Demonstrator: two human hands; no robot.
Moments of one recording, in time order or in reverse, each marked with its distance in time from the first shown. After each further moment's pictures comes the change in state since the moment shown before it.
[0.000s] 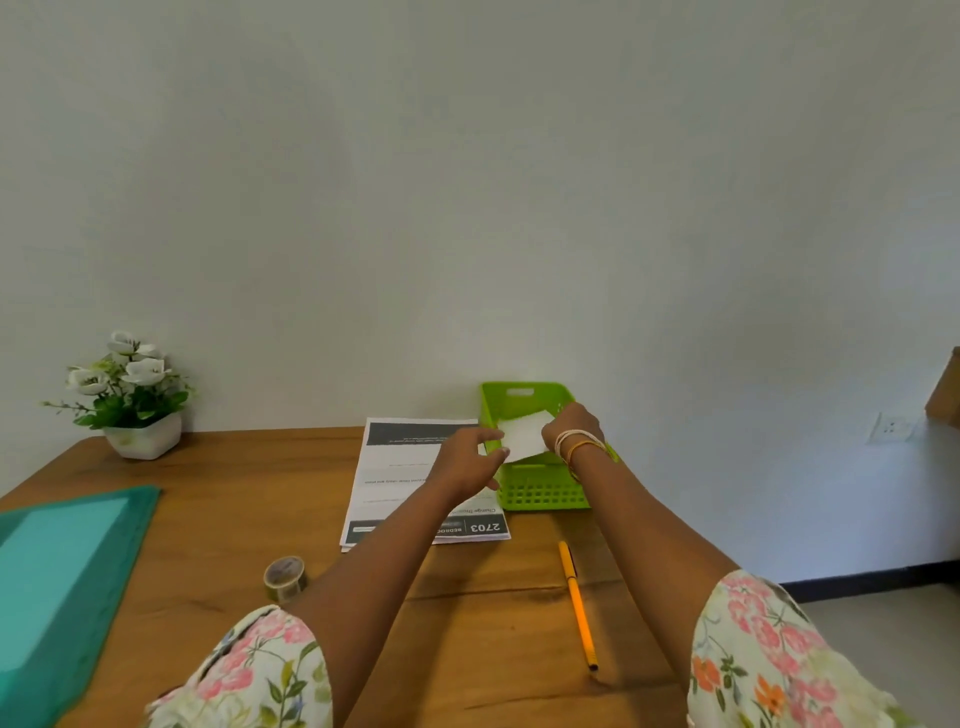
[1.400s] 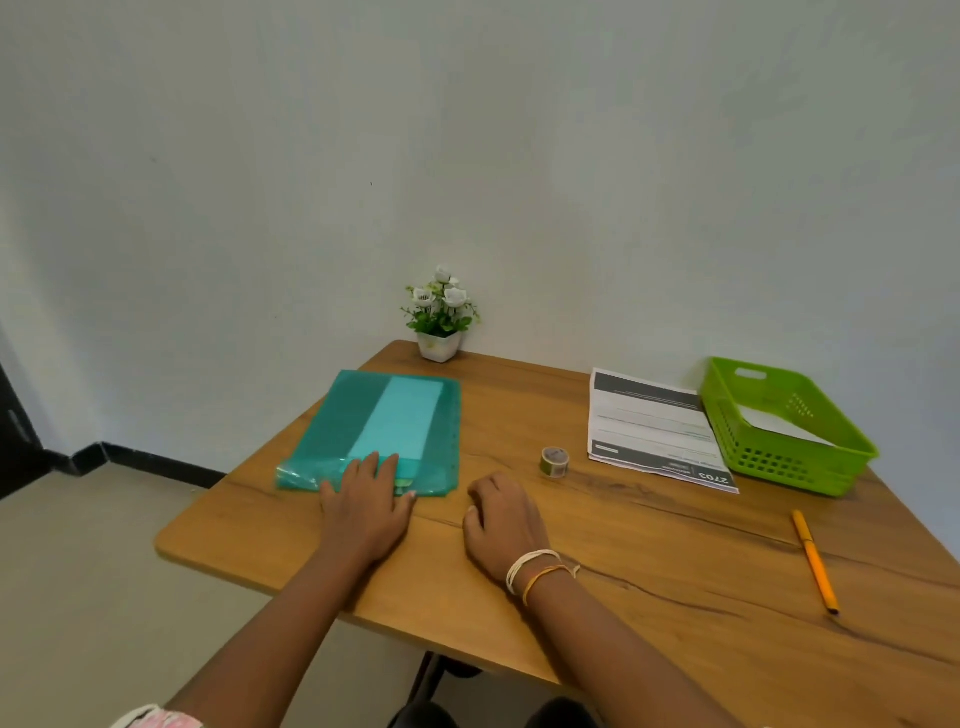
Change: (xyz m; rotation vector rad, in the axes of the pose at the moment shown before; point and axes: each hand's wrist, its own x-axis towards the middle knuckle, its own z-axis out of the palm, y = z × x) left_hand -0.320 -0.199 -0.220 0.890 0.399 -0.453; right_hand -0.318 -0.082 0.229 -0.065 -0.185 -0.991
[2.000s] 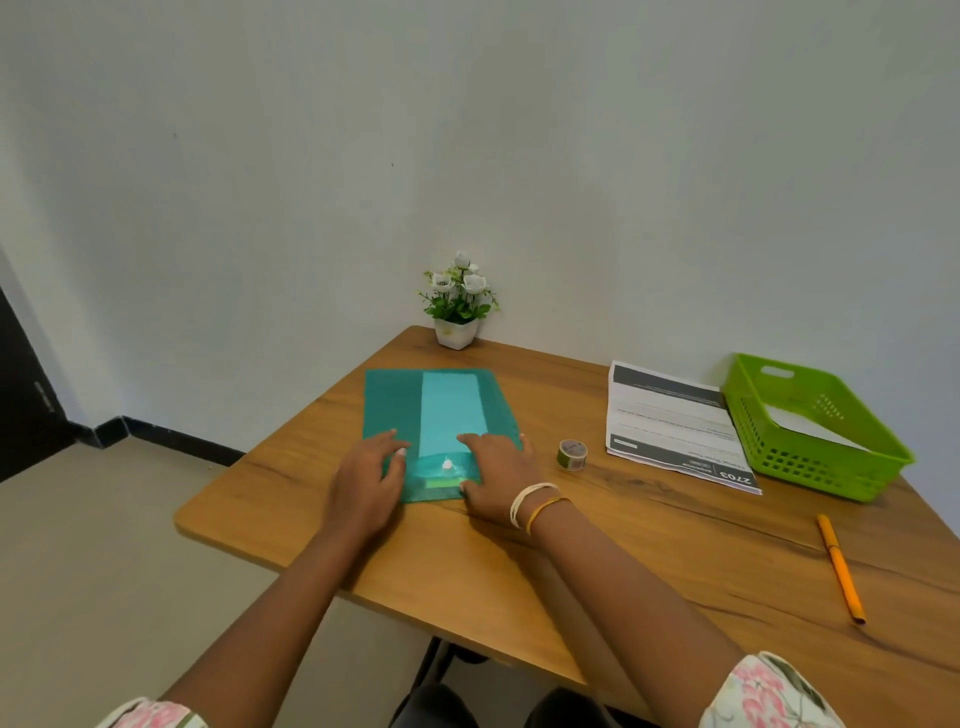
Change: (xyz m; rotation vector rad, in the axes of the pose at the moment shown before) left_hand 0.000 -0.016 -0.006 -0.569 0.211 -0.010; right_hand 0.052 -0.018 -0.020 -0.161 -0.362 -0.073
